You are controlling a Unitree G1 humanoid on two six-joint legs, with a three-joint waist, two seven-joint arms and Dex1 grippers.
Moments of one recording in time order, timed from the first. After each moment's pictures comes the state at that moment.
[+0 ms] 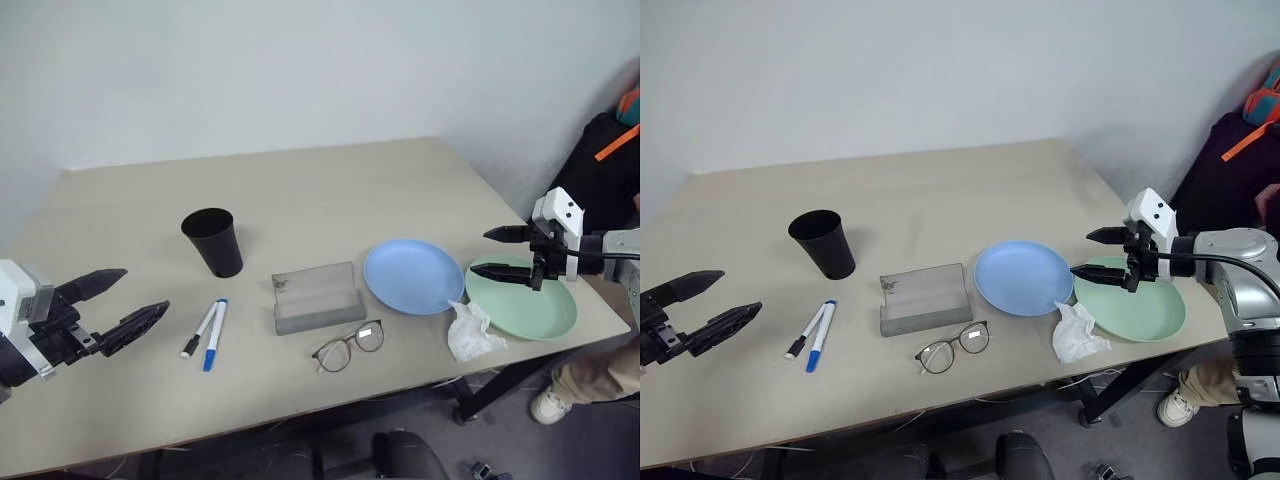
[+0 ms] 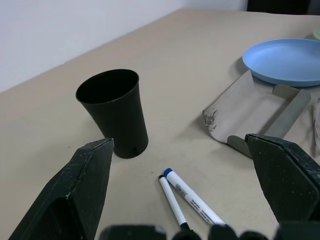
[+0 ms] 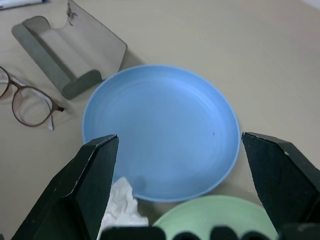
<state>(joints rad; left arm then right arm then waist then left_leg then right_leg) 0.33 0.84 0.77 -0.36 -0.67 0.50 -0.97 -0.52 -0.92 -0.01 0.21 0.31 0.41 1.25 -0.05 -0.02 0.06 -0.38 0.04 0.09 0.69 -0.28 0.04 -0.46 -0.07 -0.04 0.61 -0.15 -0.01</state>
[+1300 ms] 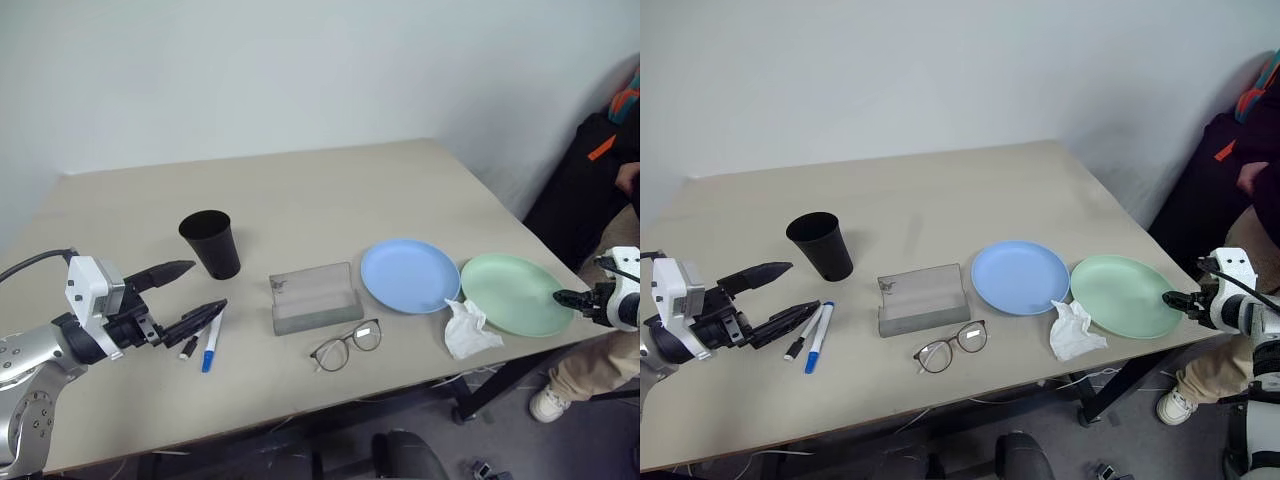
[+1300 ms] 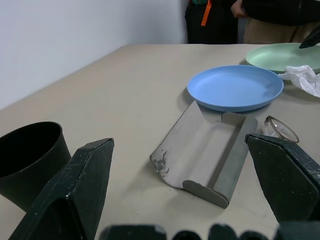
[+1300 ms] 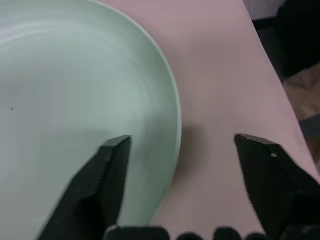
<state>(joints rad) 0.18 0.78 0.52 -0.32 -0.64 0.34 -1.01 -0.58 -0.88 -0.18 0.89 0.19 0.62 0.74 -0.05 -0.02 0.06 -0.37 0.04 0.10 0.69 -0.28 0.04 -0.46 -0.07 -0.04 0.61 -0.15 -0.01</state>
